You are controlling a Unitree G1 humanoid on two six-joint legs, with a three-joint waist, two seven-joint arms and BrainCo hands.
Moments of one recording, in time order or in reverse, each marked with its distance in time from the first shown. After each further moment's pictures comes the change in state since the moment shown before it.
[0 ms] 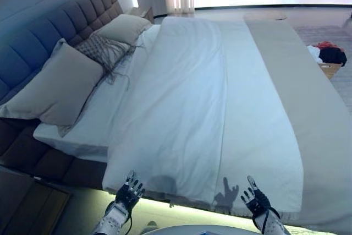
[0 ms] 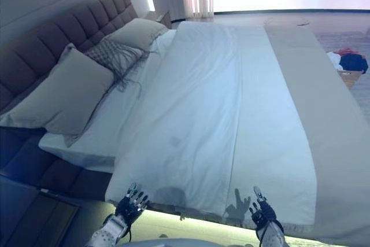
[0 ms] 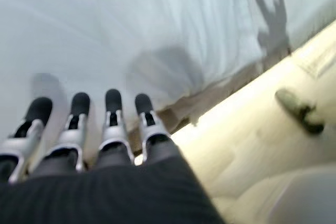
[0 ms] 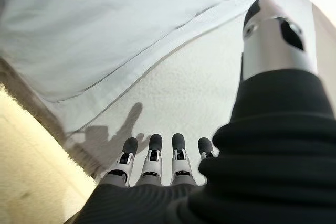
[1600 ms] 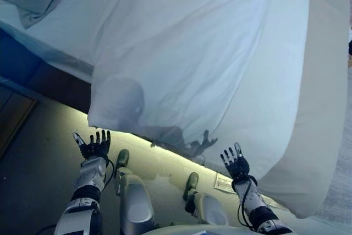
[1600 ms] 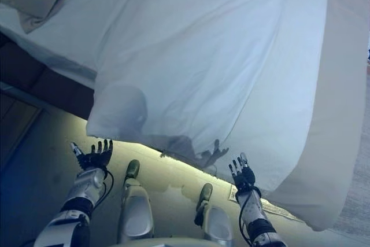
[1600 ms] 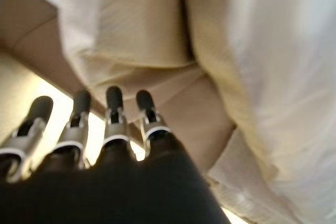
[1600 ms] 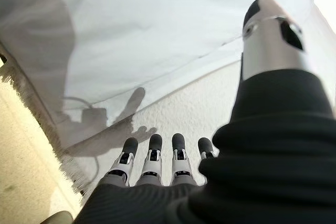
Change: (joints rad) left arm -0.410 0.173 0.205 0.106 -0.737 -0.121 -0.046; right arm -0.247 0.092 0.098 0.022 0.207 -0.182 0.160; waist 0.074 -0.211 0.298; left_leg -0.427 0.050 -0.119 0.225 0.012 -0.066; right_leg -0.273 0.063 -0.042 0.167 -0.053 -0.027
